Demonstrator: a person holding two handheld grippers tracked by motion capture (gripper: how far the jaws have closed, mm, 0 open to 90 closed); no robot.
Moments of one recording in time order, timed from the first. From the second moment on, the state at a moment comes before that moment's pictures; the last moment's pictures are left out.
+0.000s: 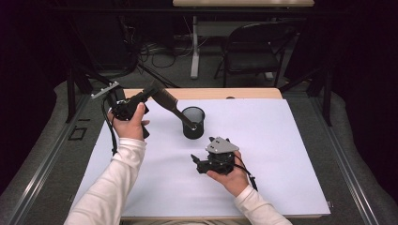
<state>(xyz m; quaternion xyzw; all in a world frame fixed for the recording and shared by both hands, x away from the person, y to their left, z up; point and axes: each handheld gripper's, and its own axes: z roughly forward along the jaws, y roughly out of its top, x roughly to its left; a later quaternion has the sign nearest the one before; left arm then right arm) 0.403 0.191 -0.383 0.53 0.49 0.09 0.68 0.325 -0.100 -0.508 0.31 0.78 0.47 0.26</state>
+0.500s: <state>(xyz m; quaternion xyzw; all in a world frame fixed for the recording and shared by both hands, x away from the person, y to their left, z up) 0.411 0.192 -0.367 0.53 0.50 0.11 0.68 0.324 -0.106 -0.504 0.30 0.79 0.47 0.26</state>
